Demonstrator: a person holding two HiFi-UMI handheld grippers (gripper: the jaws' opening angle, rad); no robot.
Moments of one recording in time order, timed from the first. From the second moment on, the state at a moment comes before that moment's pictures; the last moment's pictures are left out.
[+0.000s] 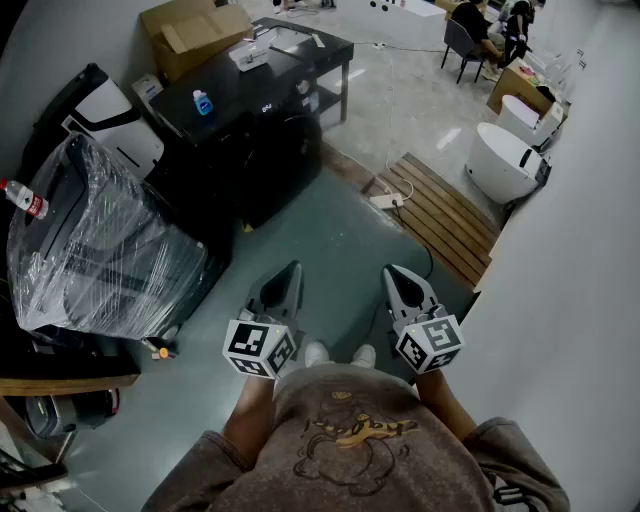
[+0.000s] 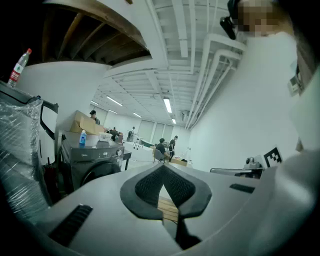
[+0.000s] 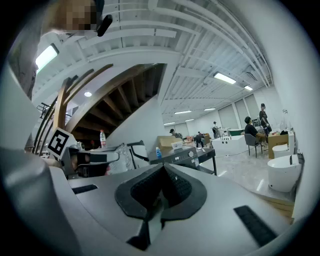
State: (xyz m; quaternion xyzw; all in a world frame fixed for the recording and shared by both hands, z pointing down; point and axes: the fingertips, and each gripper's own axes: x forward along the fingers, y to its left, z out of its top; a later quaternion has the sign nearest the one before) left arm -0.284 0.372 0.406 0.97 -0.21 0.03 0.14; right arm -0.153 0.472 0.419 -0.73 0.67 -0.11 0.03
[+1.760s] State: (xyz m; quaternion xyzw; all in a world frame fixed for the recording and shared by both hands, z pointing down) left arm -0.120 0.110 0.415 0.96 -0.23 0.03 0.14; right arm 0.004 0.189 0.422 -0.69 0.71 -0.12 0.04
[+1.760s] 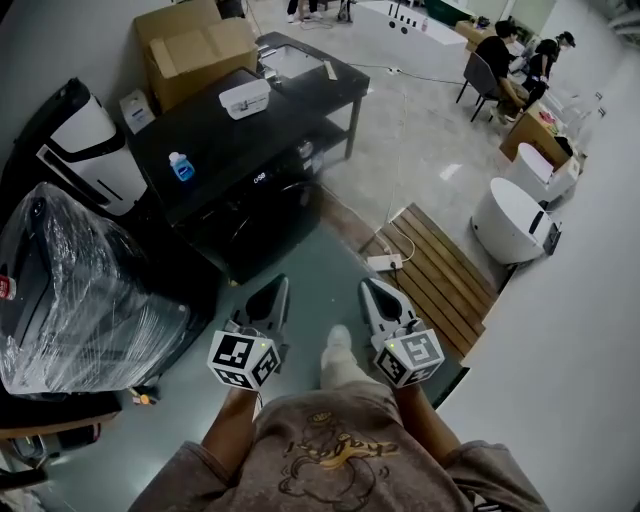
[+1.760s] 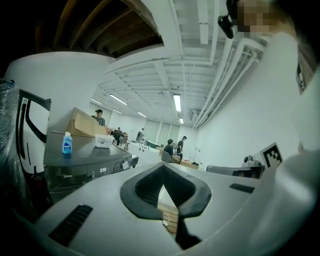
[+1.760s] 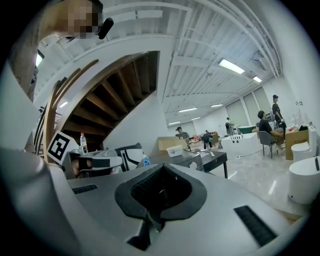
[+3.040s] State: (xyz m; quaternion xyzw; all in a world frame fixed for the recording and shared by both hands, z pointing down) left arm -0.019 -0.056 0.408 0.94 -0.31 0.03 0.14; right arm 0.106 -0.004 0.431 -0.62 0.77 -0.14 0.03
